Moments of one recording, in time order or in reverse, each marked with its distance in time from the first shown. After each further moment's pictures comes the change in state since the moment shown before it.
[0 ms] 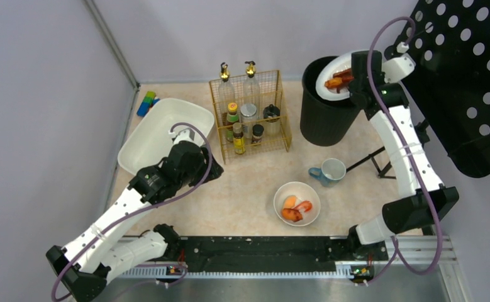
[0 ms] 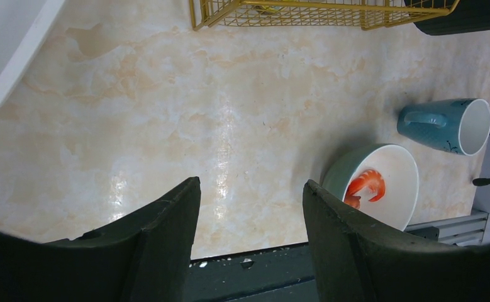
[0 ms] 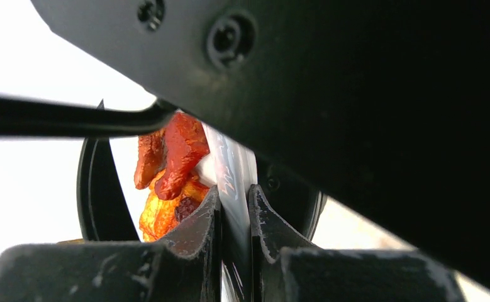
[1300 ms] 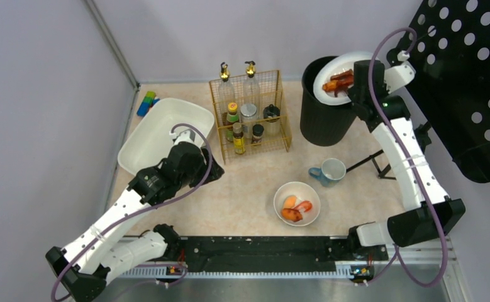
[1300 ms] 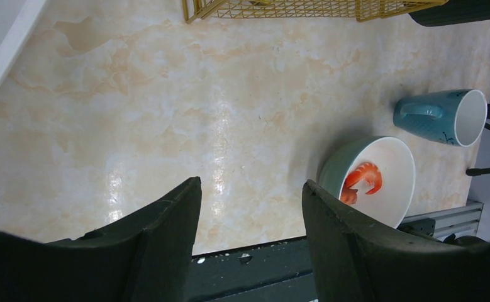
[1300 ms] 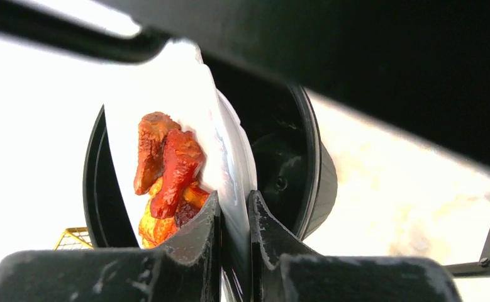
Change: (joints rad) left arm 0.000 -0.010 -0.012 0.007 0.026 0.002; right arm 0.000 -0.084 -0.132 0.103 -0.038 -0.023
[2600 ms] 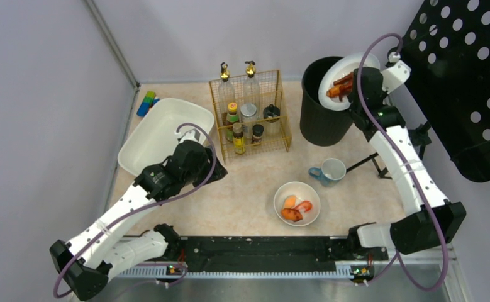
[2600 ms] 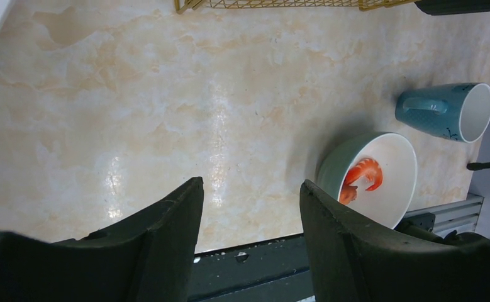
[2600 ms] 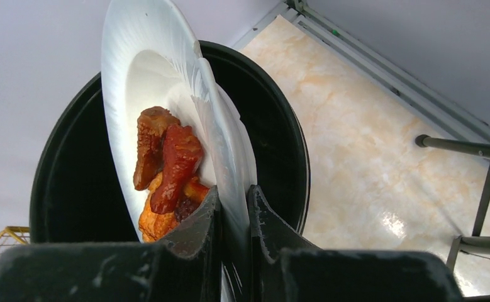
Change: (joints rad) left arm 0.000 0.043 -0.009 0.027 0.031 -0.006; right arm 0.004 -0.068 -0.176 0.227 0.045 -0.224
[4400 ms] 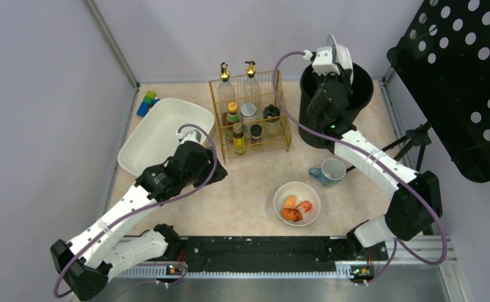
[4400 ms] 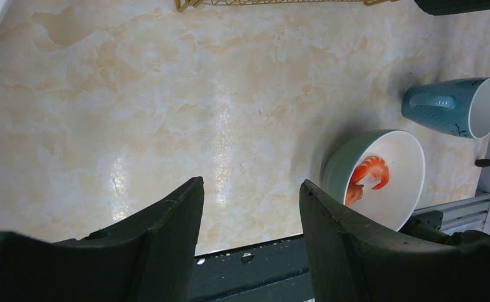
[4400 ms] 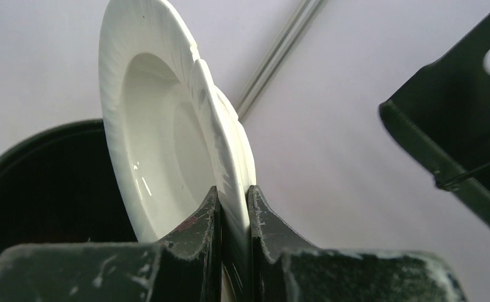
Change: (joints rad) left arm 0.000 0.001 -0.020 0.019 0.007 0.014; right arm 0.299 0.129 -0.201 1.052 0.300 -1.428
